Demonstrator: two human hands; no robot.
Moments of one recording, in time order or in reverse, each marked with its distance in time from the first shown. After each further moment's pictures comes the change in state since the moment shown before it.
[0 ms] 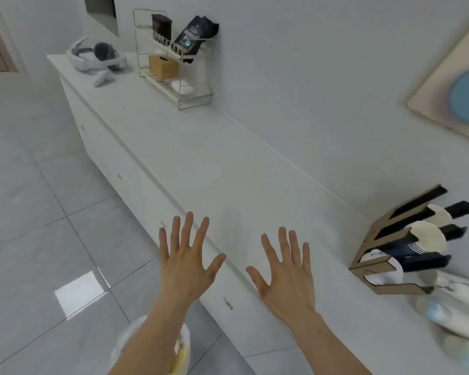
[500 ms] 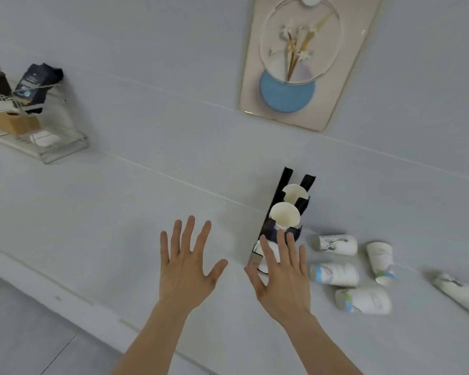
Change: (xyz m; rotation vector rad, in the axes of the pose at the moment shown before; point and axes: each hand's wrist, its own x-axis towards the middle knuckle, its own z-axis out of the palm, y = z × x) left_hand 0.022 0.287 0.038 -0.048 0.019 0.458; right_hand -0.065 0.249 -0.047 0.046 0.246 0.391
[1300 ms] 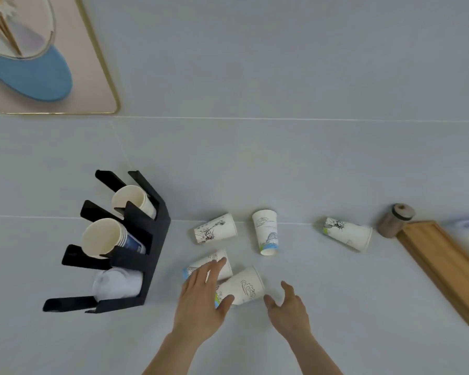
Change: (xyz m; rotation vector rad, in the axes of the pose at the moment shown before) left_hand 0.011 0.360 0.205 -0.224 -0.503 0.272; right_hand -0.073 0.389 0.040 0.678 -0.447 1.054
